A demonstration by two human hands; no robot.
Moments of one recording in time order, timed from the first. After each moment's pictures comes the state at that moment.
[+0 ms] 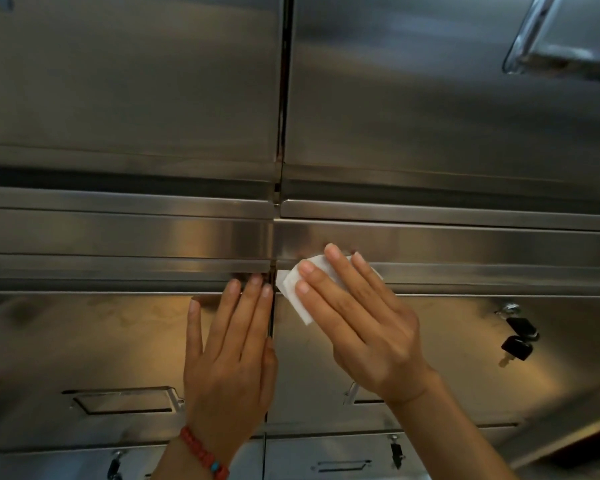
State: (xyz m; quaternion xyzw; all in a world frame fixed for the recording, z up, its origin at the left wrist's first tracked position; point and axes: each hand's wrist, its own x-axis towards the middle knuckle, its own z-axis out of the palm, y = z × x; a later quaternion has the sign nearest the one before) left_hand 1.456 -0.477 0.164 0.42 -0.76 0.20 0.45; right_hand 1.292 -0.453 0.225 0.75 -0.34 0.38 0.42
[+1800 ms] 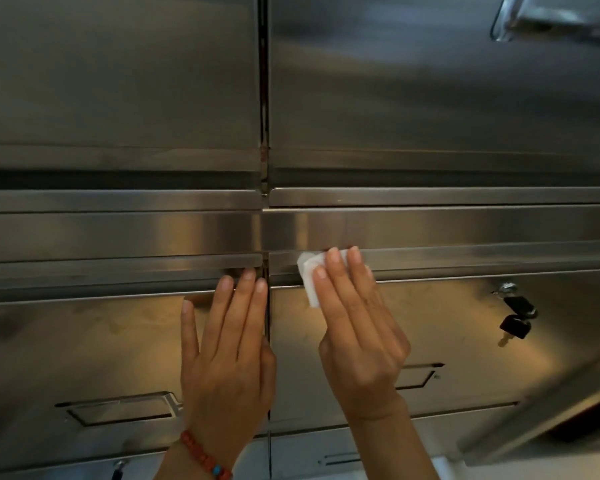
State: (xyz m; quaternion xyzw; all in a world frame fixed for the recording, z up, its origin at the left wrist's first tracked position) left_hand 1.456 -0.476 0.164 0.42 -0.77 0.20 0.44; right_hand 1.322 -0.450 0.191 0.59 -0.48 0.49 0.43
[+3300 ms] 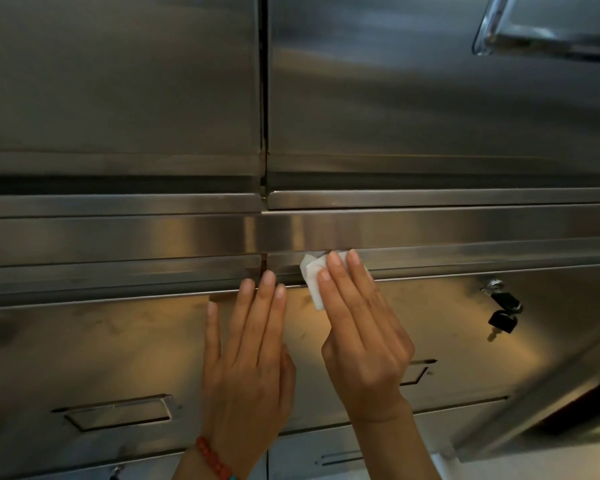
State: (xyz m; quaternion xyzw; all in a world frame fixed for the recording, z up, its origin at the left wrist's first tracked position) left_hand 1.445 -0.461 0.171 0.39 -0.80 0.15 0.43; right_hand 1.322 -0.442 0.198 0.59 -0.49 0.47 0.44
